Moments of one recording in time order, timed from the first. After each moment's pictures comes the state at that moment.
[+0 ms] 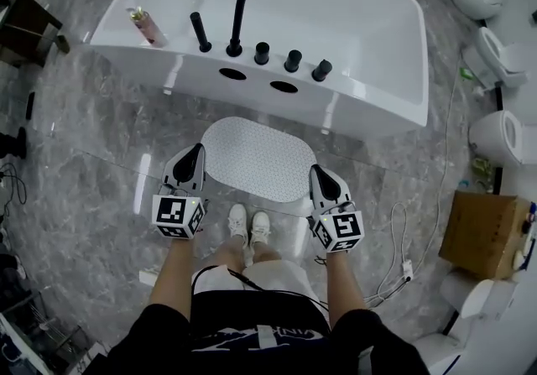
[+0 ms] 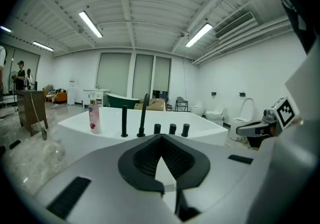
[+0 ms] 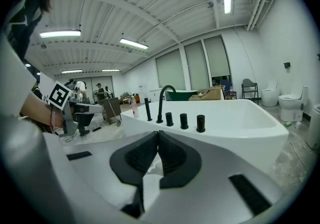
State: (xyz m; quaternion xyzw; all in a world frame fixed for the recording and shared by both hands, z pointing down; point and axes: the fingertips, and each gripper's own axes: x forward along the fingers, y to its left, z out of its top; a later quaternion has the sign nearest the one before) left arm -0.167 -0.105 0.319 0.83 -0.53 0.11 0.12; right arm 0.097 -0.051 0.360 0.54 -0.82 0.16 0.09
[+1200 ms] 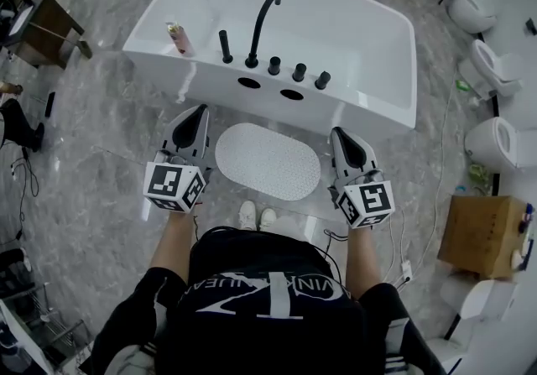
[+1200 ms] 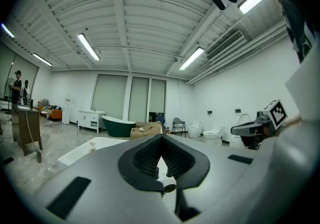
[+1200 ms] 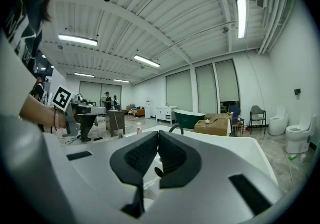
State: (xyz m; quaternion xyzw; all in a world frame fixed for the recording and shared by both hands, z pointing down) left arm -0.177 -0.091 0.090 0.85 -0.52 0.02 0.04; right arm 0.090 -0.056 0.129 0.52 -0.85 0.05 0.05
